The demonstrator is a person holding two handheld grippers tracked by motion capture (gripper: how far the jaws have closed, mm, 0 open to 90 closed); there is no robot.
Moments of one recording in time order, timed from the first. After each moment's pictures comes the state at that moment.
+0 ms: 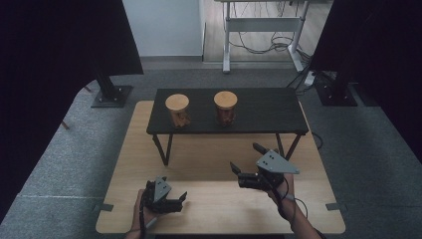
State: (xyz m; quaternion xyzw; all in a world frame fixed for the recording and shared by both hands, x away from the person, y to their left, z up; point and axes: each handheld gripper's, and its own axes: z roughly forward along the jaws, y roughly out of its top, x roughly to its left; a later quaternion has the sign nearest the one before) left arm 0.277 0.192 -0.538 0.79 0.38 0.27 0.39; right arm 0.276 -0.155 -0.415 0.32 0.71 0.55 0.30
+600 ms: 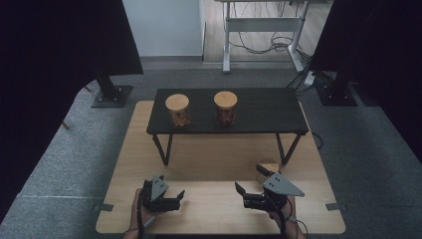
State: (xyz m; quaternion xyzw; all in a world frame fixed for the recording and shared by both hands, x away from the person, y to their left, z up) left arm 0.279 0.198 -0.536 0.79 0.39 0.27 0.40; right arm 0.248 -0.166 -0.470 0.35 0.71 0.55 0.26
